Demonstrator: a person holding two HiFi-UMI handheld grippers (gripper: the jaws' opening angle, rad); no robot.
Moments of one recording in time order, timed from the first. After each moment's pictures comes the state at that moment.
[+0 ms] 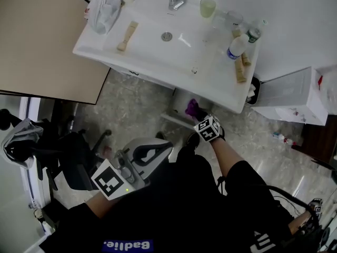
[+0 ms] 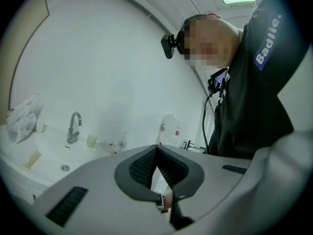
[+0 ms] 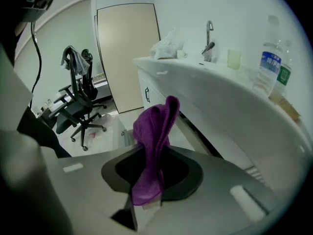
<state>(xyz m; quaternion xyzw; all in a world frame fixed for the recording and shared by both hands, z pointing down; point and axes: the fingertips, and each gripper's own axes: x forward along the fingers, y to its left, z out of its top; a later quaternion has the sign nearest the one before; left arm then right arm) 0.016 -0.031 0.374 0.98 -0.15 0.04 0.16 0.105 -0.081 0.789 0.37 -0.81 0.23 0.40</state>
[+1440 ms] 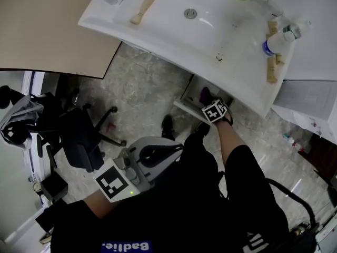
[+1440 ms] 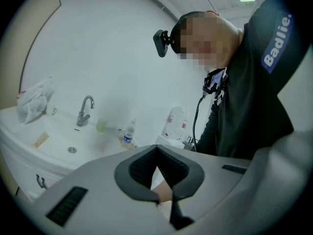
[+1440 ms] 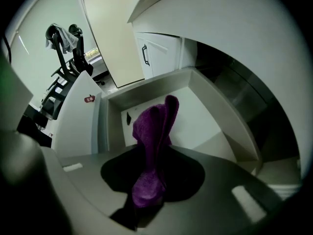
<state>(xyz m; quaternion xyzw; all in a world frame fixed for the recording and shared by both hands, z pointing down) -0.006 -0.045 0.444 0.96 -0.17 0.08 0.21 0.090 -0.093 0.936 0.30 -0.74 0.29 0.52</state>
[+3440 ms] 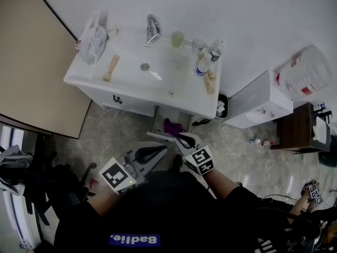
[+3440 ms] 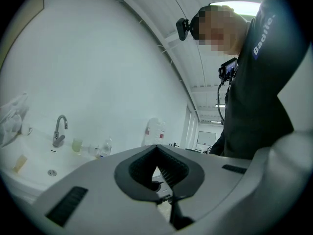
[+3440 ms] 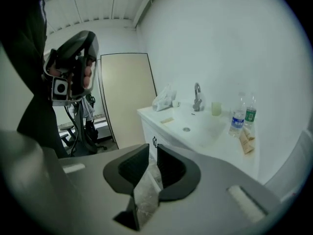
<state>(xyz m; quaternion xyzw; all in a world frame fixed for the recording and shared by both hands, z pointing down) -0.018 0.017 0.355 0.99 -0.07 -0.01 0.13 0.041 -0.010 0.543 0.46 -0.85 0.18 0.20</state>
